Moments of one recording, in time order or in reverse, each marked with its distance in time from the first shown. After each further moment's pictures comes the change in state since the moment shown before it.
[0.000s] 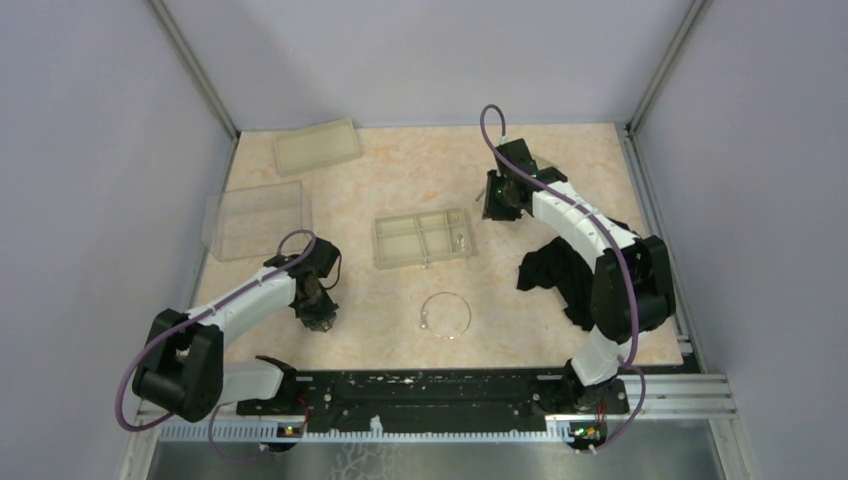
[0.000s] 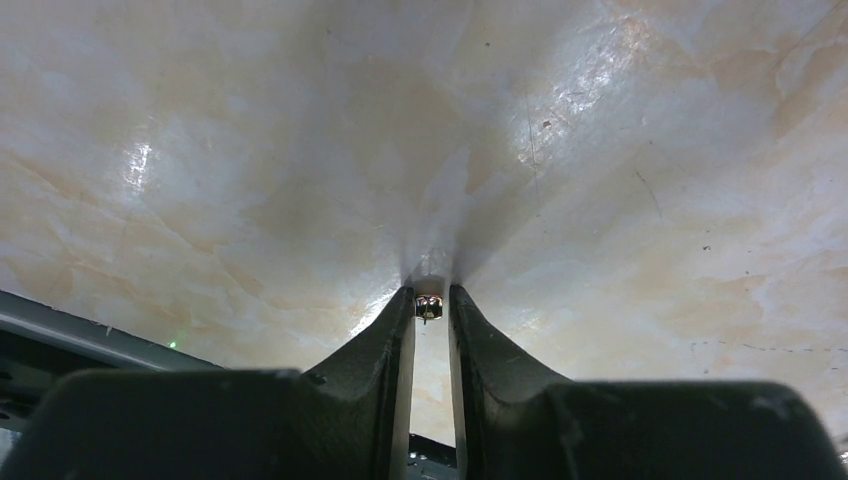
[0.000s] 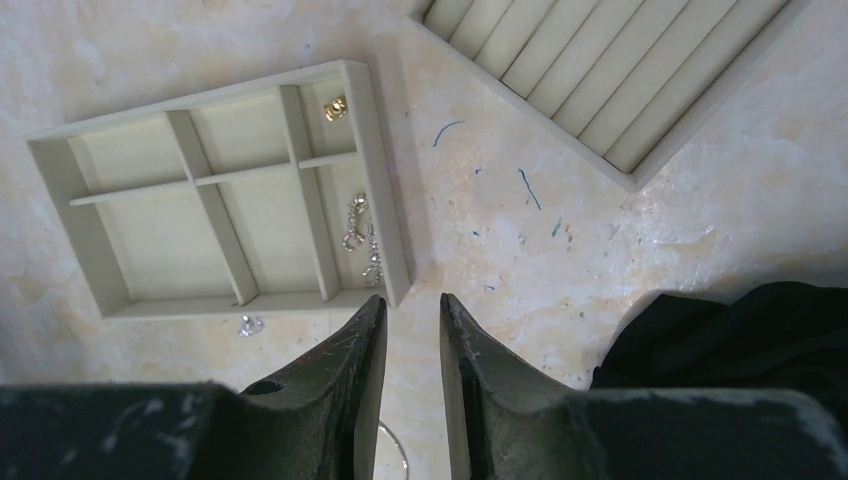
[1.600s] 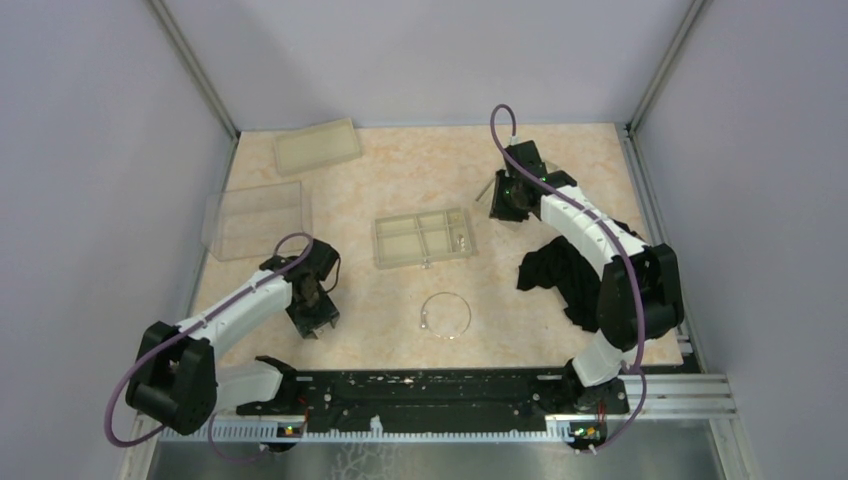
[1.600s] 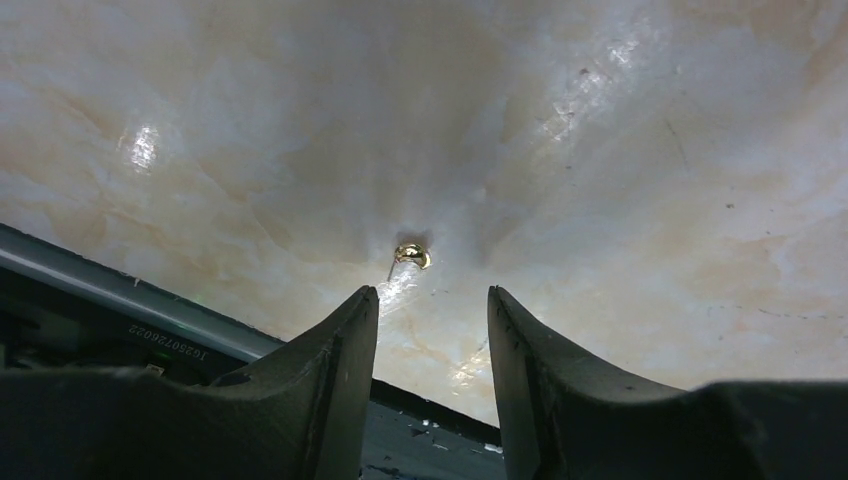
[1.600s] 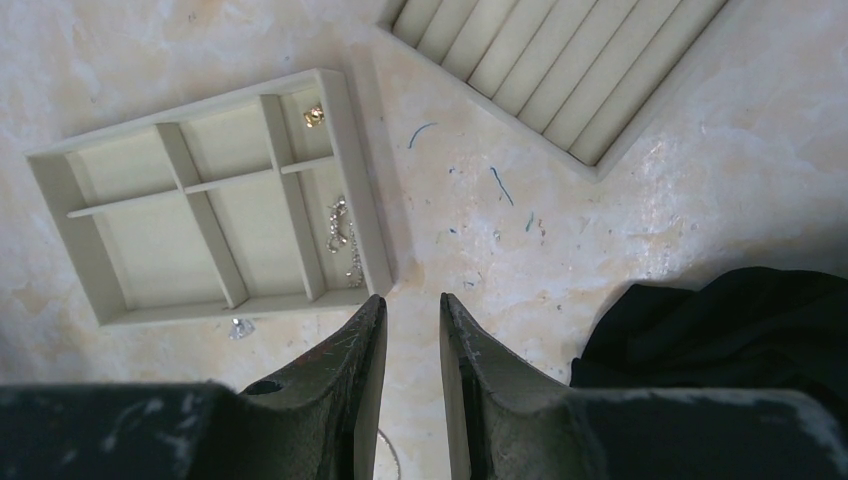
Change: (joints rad) left arm -0.029 -0.064 0.024 -0.106 -0.003 -0.037; right arm -0.027 -0.052 -0.047 0.019 0.010 0.007
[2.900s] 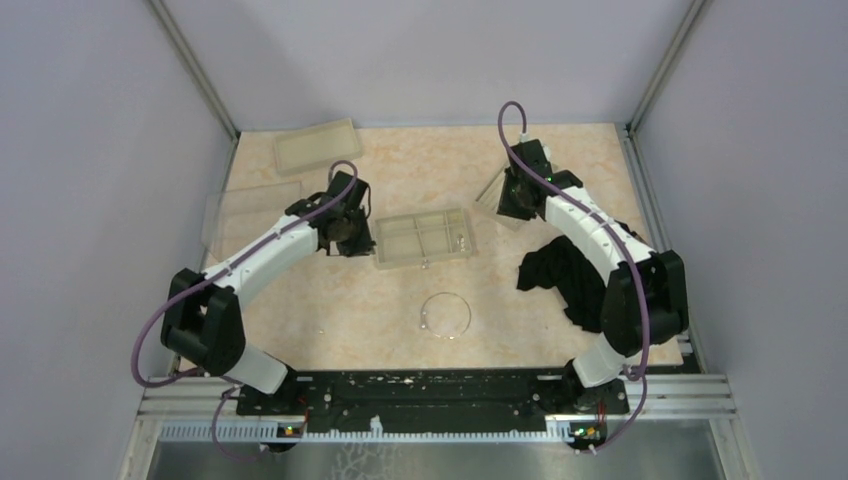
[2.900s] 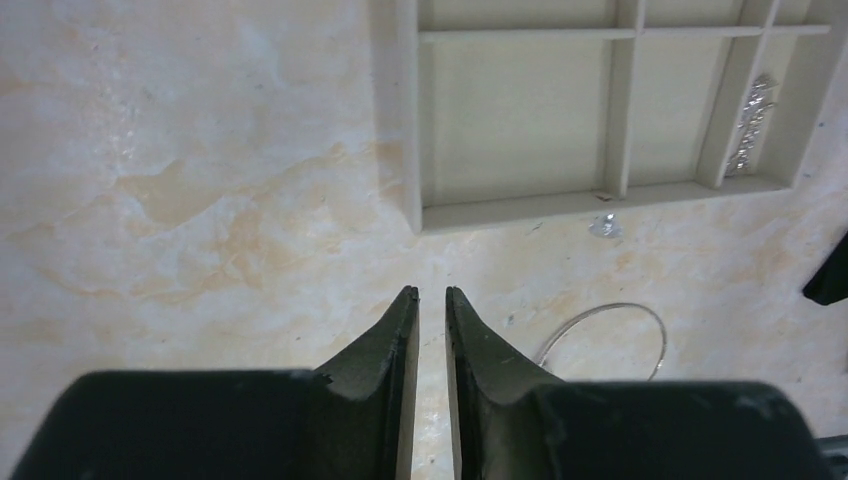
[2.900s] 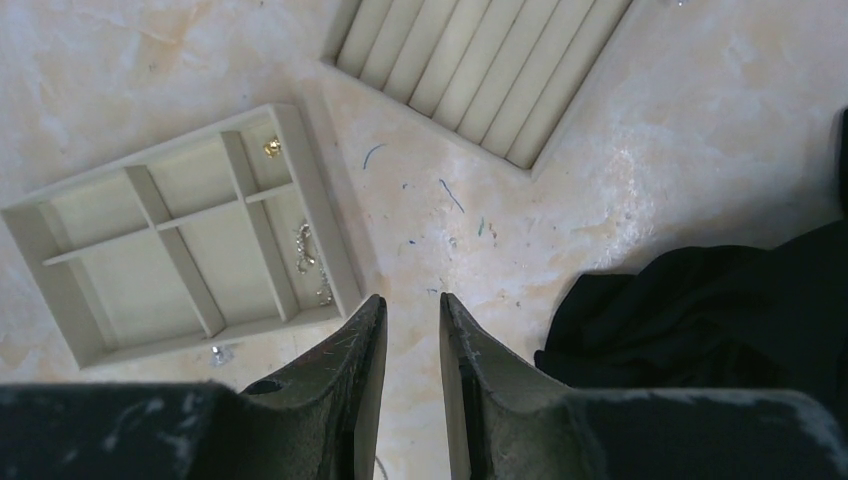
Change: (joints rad) left arm -0.068 0.327 0.498 0.277 0.120 0.365; right arm -0.010 -0.036 0.009 -0.026 0.106 0.030
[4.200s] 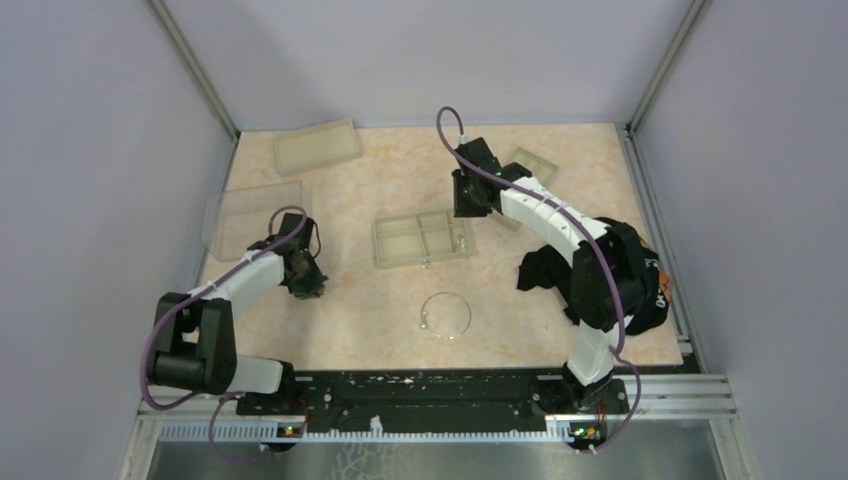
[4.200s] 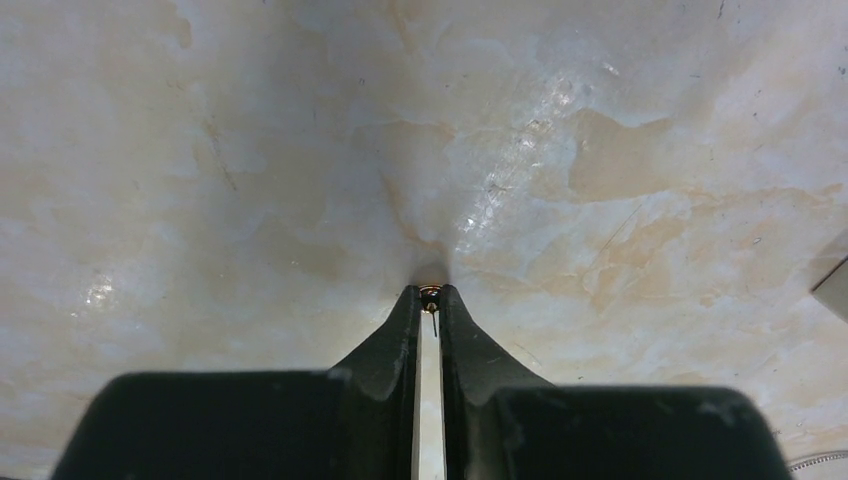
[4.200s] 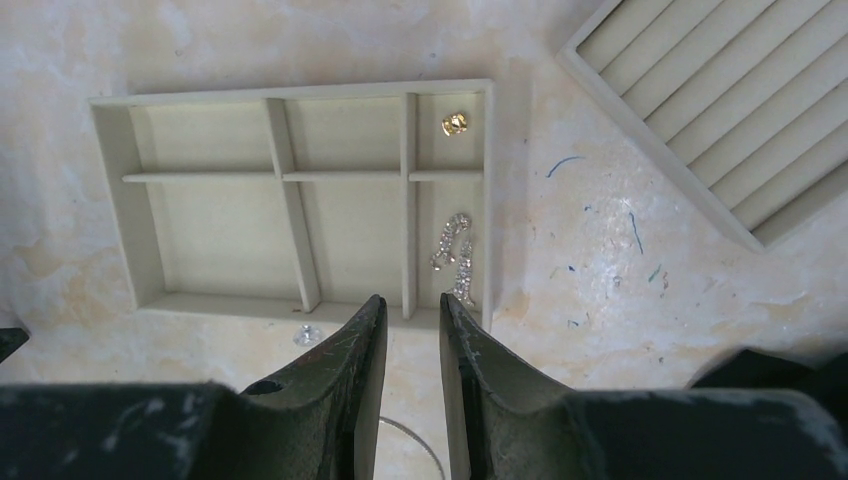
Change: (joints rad) left arm 0.322 -0.153 -0.446 0.079 -0.050 -0.021; right arm 0.197 0.213 0.192 -0.009 -0.048 -0.063
